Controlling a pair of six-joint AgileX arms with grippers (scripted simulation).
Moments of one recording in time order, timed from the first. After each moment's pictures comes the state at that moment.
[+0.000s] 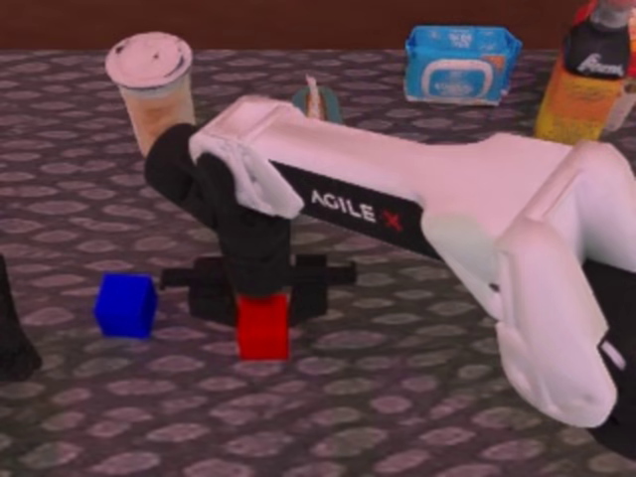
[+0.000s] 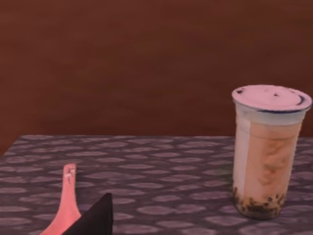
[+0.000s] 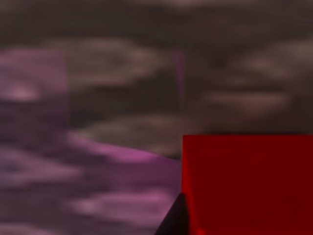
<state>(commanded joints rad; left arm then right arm) 0.00 0.00 0.00 0.00 0.00 0.00 0.87 2.58 2.23 -1.20 0.03 0.88</state>
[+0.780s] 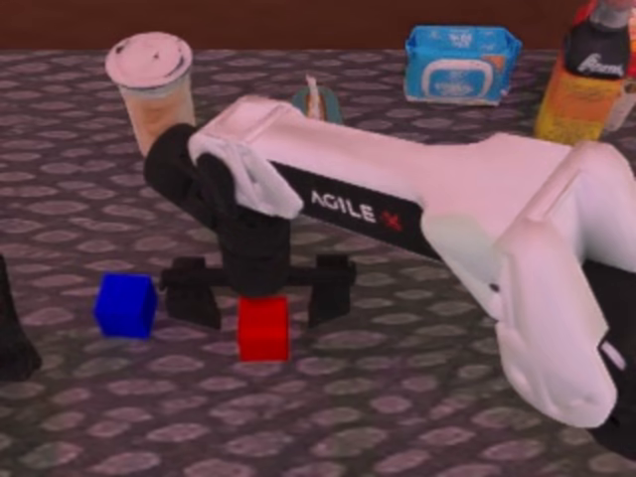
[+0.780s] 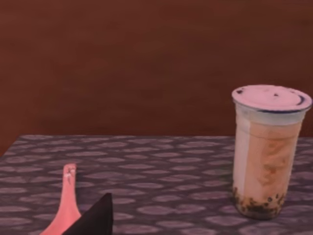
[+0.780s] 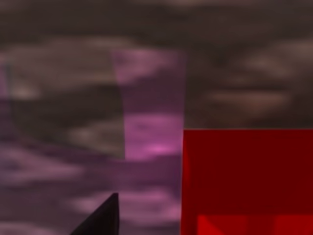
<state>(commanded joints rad) 0.00 0.00 0.00 0.00 0.00 0.00 0.87 2.58 2.23 -1.20 0.03 0.88</state>
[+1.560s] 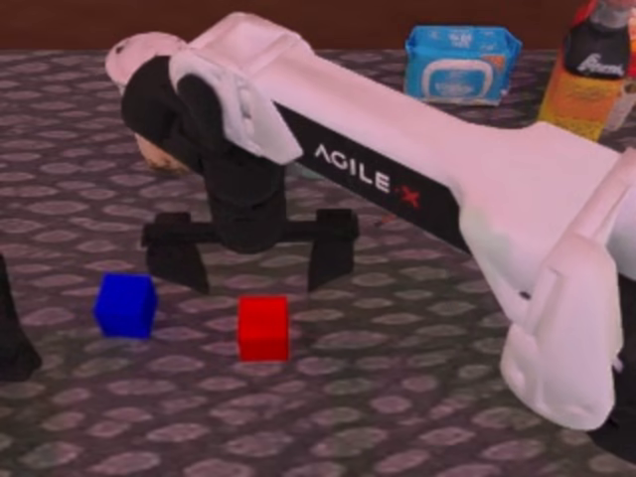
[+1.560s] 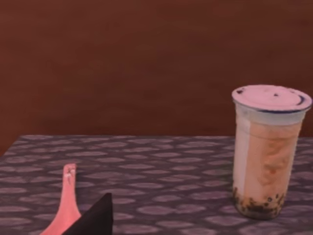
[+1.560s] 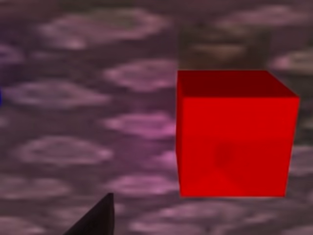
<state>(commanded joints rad) 0.00 0.00 0.00 0.00 0.00 0.00 0.88 2.59 2.52 -1.48 0.03 0.88</state>
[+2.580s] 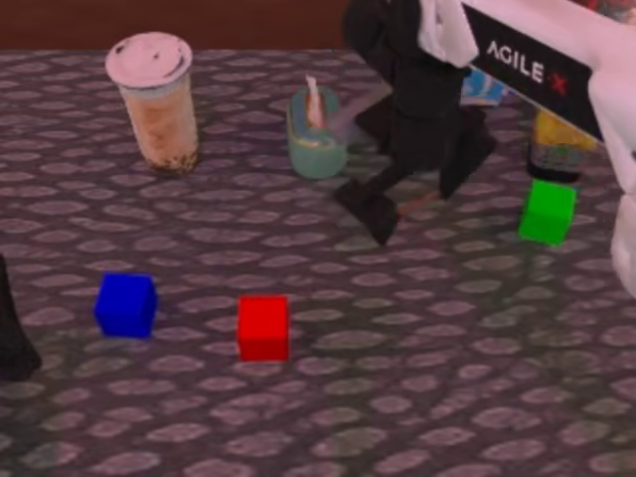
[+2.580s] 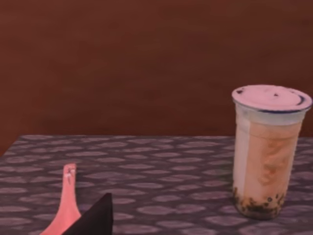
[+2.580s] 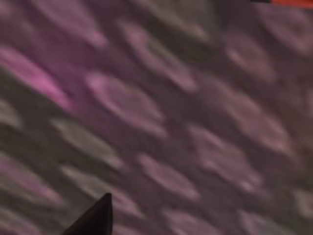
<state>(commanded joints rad) 0.00 0.00 0.00 0.00 0.00 0.00 0.50 2.51 2.30 -1.40 0.01 -0.19</state>
